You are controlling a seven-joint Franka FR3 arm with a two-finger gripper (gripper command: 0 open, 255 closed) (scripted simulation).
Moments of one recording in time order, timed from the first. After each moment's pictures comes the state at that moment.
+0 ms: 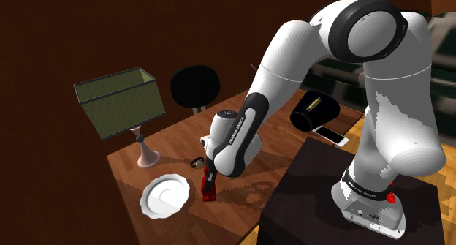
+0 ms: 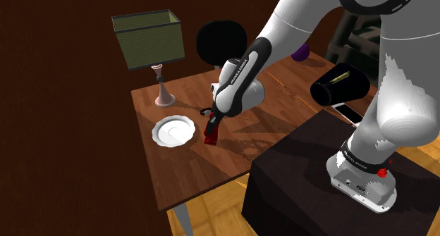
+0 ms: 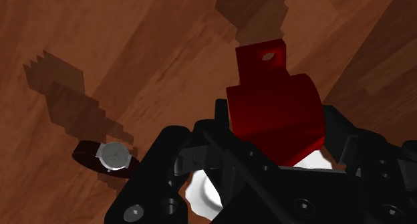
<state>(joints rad) 0.36 0.42 0.19 -2.39 0.47 3.03 -0.40</state>
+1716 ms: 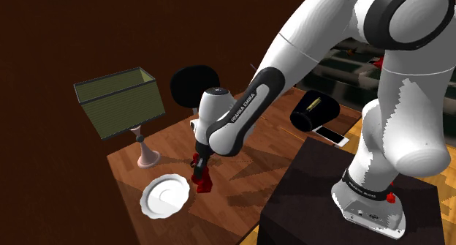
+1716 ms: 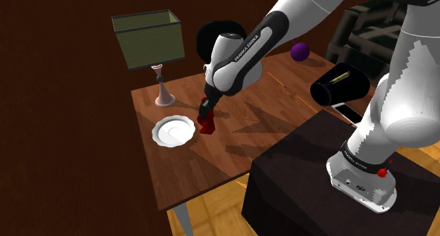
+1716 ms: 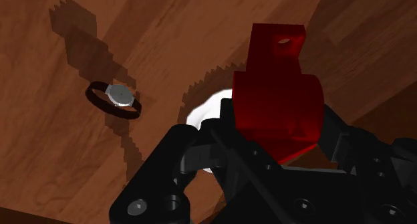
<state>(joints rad) 0.45 0.25 0.08 -2.34 0.33 2.81 -0.23</state>
